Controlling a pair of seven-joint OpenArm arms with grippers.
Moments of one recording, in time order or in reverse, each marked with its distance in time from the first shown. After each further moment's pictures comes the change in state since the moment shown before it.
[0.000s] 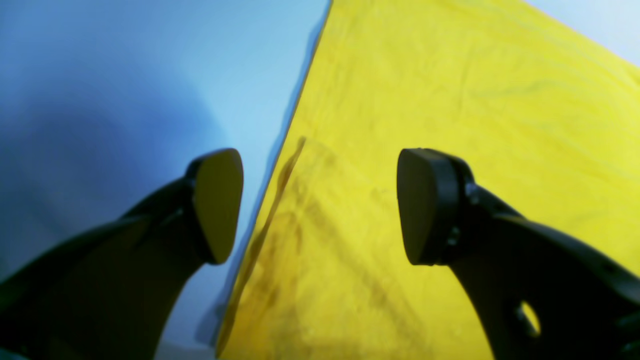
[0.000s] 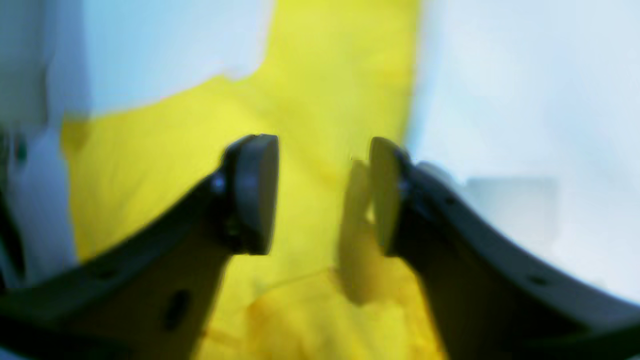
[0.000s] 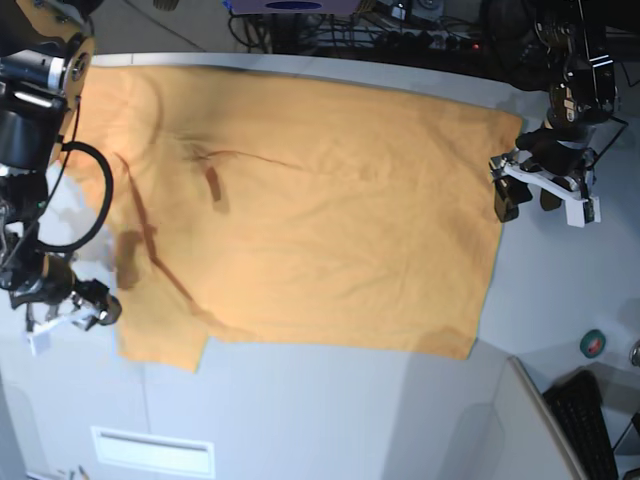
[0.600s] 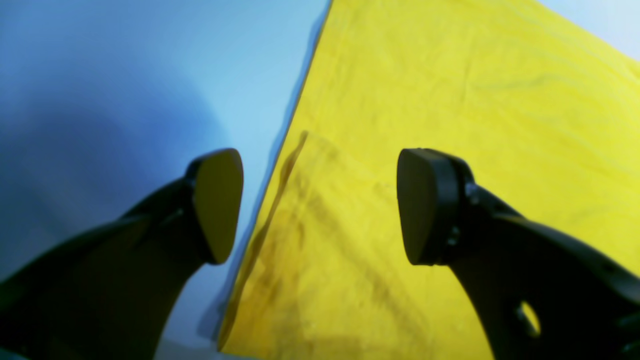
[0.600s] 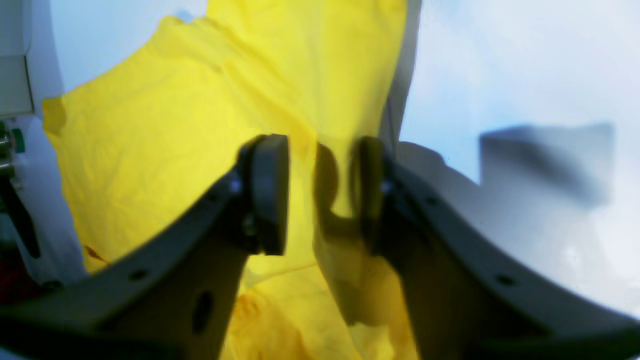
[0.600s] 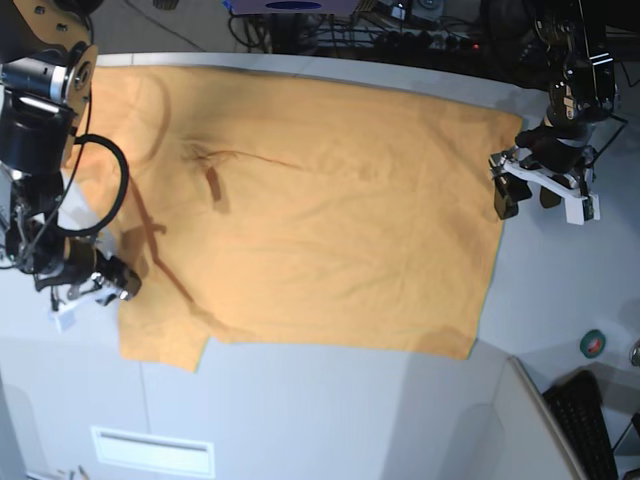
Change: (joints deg) left arm 0.4 -0.1 0.0 0.0 0.0 0.0 0.0; right arm 1.9 -1.0 -0.2 -11.7 -0.1 5.8 3.2
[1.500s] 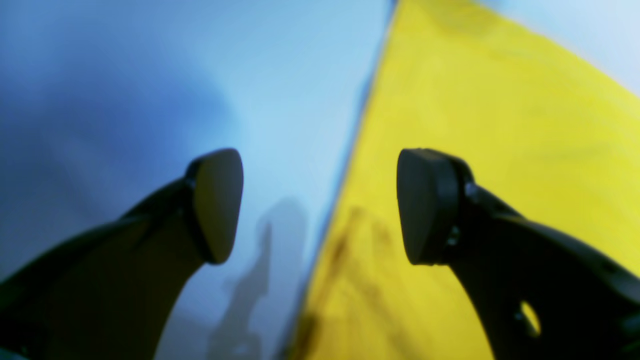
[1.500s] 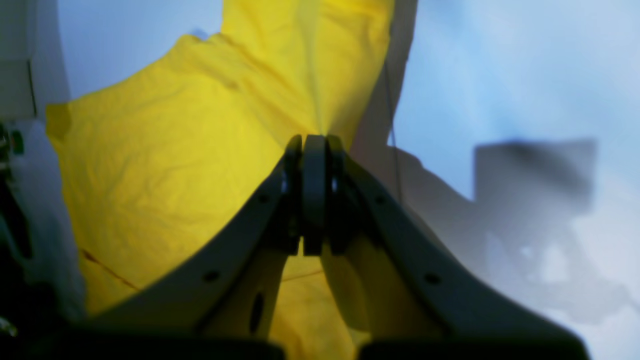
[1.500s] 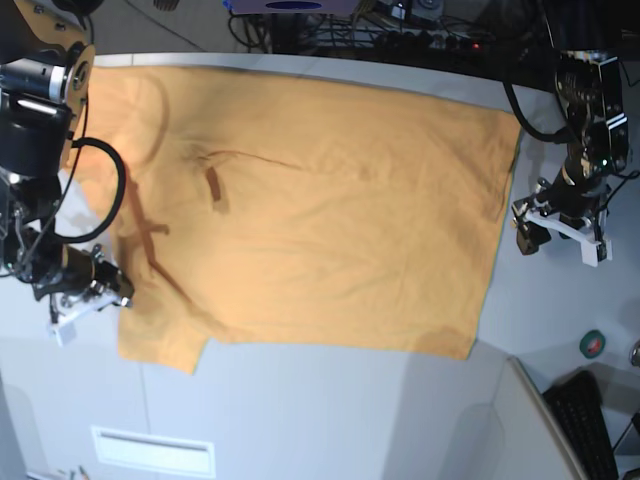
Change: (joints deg) left arm -15.4 -5.9 2.8 -19.1 0.3 0.1 -0.2; right arm 0.1 0.7 -3.9 3.8 -0.1 -0.1 0.1
